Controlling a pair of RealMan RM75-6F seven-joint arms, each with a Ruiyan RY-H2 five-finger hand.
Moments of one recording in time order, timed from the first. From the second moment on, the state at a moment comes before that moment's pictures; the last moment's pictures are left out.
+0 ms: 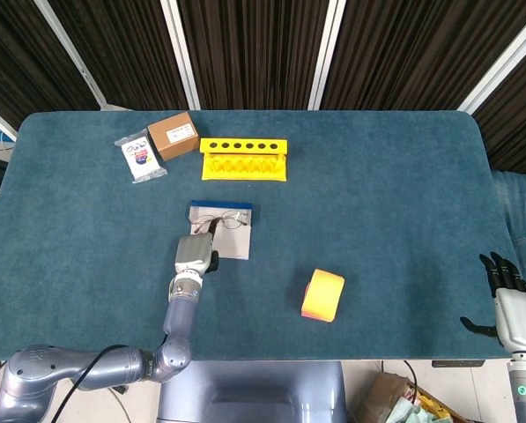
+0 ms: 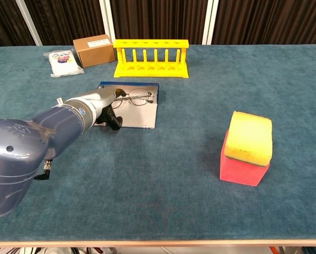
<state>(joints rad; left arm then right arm) -0.92 -1.97 -0.38 -1.31 0.44 1.14 0.75 0.09 -1.08 0.10 -1.75 -1.26 1.38 -0.14</state>
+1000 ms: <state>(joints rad) -0.94 -2.00 -0.42 -1.23 0.43 1.14 0.79 0.09 -1.07 0.10 -1.75 -1.25 1.37 -0.15</state>
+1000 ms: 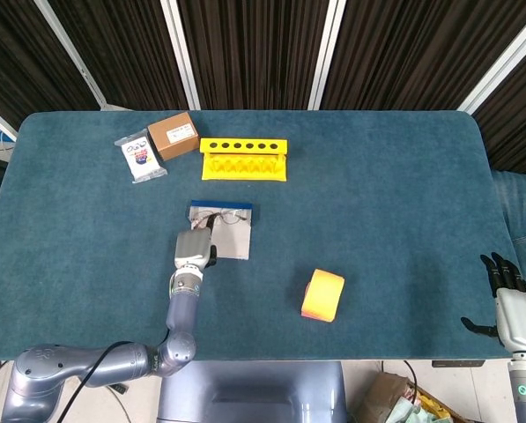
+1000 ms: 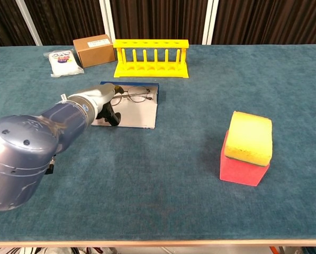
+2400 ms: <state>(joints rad) -0.89 -1.94 -0.36 -1.33 0.53 1.20 0.81 0.09 -1.07 0.11 -1.76 -1.23 1.37 -0.16</state>
